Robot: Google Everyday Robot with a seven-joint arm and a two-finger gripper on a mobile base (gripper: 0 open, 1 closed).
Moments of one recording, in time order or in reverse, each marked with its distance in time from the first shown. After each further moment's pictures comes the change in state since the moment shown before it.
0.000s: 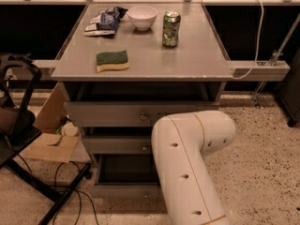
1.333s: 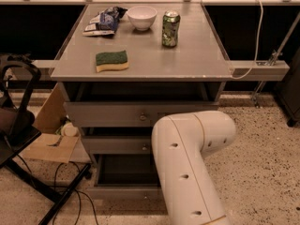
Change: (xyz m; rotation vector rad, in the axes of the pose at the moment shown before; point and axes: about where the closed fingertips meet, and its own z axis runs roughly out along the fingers) arm 0.000 0.000 0.000 0.000 0.000 0.000
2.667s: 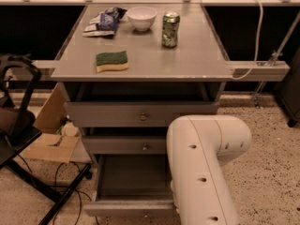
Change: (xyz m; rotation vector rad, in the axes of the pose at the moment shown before) arm 0.017 0.101 0.008 -0.146 -0.056 -0.002
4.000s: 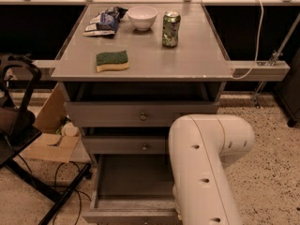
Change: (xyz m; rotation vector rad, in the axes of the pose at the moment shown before) arm 0.018 0.030 0.000 -0.036 0.012 0.032
